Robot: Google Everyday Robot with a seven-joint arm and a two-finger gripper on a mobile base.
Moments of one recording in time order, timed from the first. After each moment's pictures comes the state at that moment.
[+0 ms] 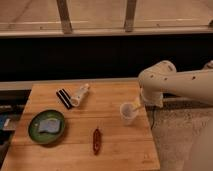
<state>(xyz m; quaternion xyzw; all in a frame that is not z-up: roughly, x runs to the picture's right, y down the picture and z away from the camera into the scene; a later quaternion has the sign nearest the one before) 0.209 0.092 0.711 -0.16 0.21 0.63 0.73</state>
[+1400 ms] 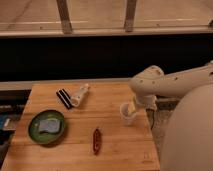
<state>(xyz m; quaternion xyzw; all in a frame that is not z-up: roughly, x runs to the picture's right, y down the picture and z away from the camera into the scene) 0.190 0.116 0.744 -0.17 0.24 0.60 0.74</state>
